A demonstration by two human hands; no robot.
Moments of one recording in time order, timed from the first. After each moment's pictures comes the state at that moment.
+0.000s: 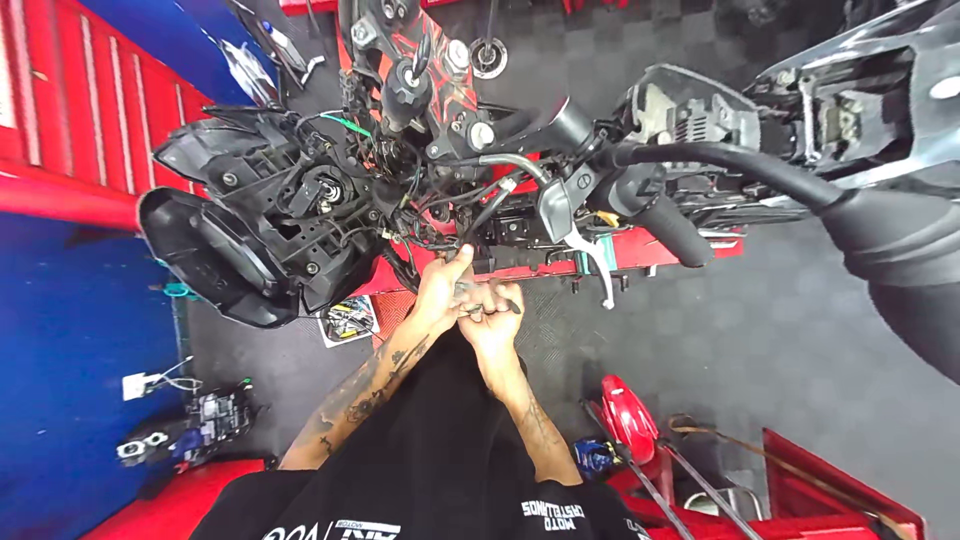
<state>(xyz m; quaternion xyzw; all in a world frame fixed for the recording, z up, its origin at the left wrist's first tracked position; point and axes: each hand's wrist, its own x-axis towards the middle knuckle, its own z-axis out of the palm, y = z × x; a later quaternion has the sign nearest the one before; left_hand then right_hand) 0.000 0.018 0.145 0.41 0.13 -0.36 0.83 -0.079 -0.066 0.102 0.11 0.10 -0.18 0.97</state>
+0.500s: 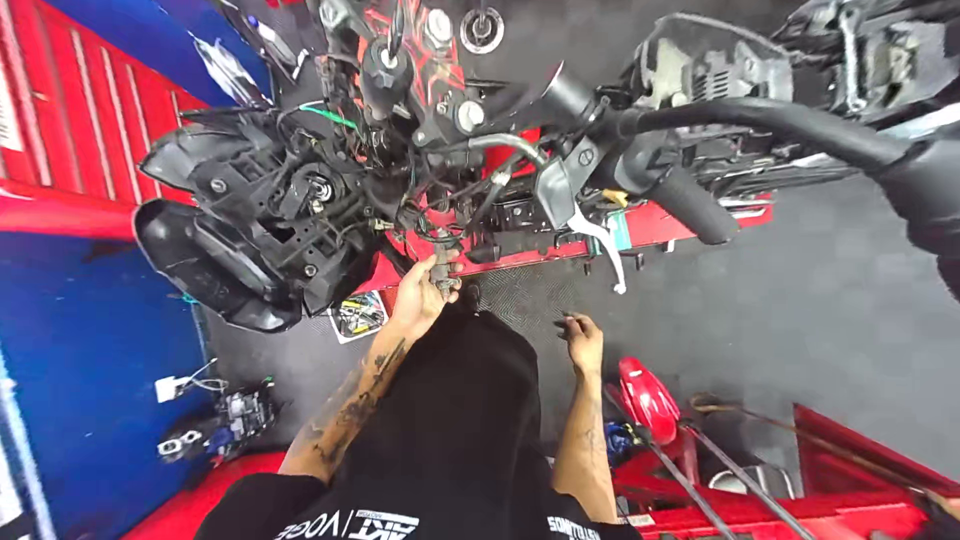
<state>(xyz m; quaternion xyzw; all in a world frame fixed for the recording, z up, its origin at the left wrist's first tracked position) -0.001 0.059 0.107 0.46 0.13 -0.41 0.78 -0.255 -0.197 -0.040 -0.67 0.48 0.00 0.56</state>
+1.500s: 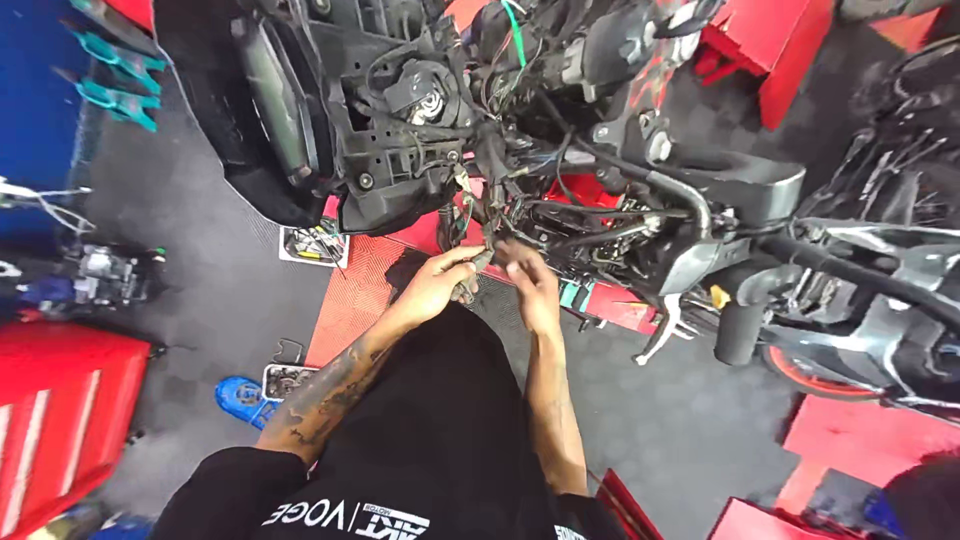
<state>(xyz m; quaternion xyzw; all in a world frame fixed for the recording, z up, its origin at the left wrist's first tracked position) -0.024 0.112 0.112 0.61 0.04 -0.33 0.72 -0.045 -0.113 0.067 -0.71 0.06 0.10 0.69</state>
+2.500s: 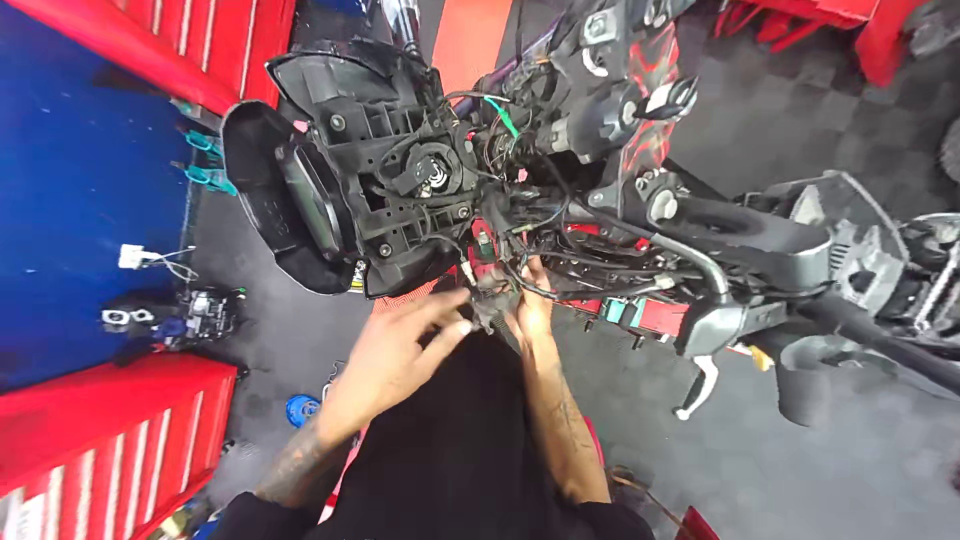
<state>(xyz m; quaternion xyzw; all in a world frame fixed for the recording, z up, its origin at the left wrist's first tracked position) 0.004 0.165 0.227 0.88 -0.15 -0.15 0.42 0.013 -0.047 0.062 -0.41 0.13 0.00 0.90</state>
